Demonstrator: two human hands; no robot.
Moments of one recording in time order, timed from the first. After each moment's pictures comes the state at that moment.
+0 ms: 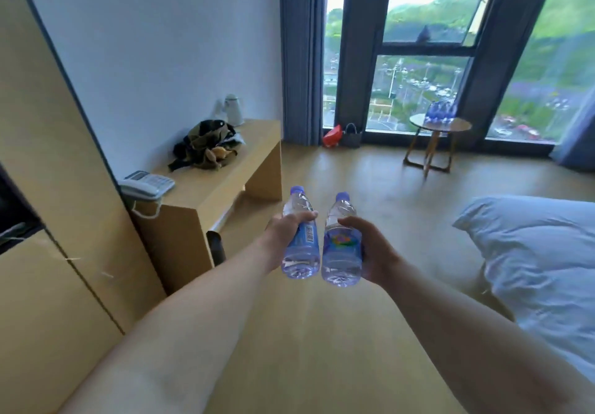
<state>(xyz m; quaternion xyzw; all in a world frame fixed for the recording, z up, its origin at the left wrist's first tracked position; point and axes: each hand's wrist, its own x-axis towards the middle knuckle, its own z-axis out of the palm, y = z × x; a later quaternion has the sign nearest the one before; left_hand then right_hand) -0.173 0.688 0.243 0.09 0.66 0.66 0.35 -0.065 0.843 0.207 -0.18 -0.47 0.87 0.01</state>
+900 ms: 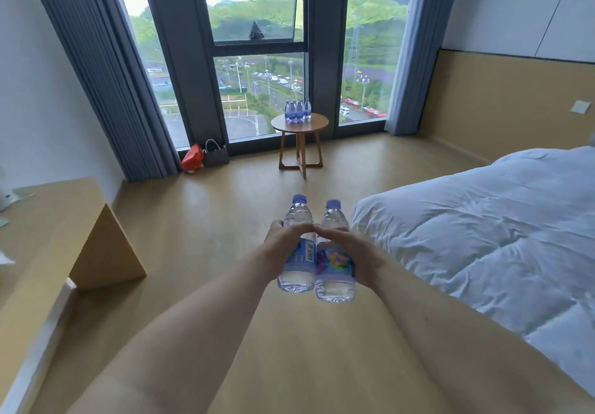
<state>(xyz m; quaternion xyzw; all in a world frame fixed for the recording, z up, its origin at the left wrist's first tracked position) -0.388 1.216 0.218 0.27 0.64 0.53 0.48 -0.225 1.275 0.207 -0.31 -0.48 0.78 0.25</state>
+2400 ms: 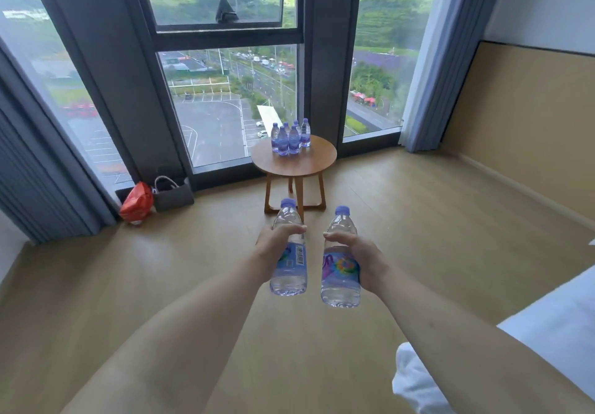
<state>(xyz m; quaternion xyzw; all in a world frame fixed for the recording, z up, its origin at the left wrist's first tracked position) -0.841 2.092 0.192 0.23 0.69 0.46 0.51 -0.654 2.139 0.191 -0.45 -0.41 0.75 0.27</state>
